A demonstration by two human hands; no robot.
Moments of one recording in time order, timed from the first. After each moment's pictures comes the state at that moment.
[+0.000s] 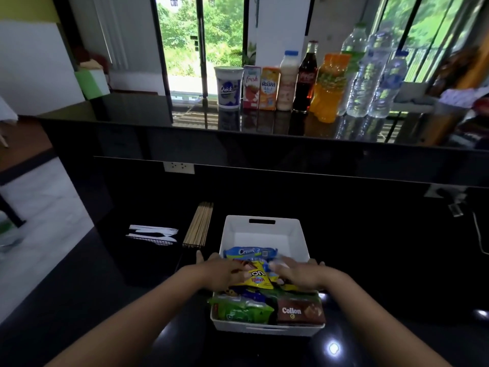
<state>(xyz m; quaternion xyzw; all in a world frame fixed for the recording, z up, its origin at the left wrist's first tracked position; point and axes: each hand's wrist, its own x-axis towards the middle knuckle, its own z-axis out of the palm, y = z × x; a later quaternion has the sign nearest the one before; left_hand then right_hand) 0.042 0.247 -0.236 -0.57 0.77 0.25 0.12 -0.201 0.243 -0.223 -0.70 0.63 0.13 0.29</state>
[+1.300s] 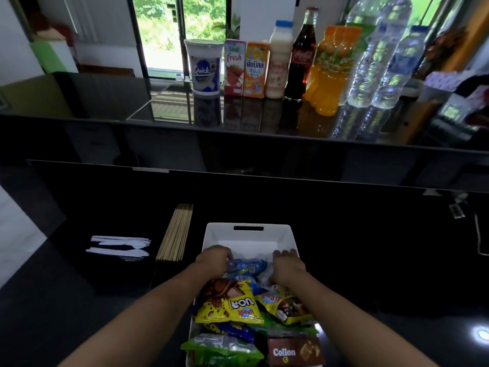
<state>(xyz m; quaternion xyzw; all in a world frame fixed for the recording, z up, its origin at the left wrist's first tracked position) 0.013 0.118 -0.305 -0.62 0.75 0.22 0.02 -0.191 0.141 -0.299 -0.70 0.69 0.18 0.07</state>
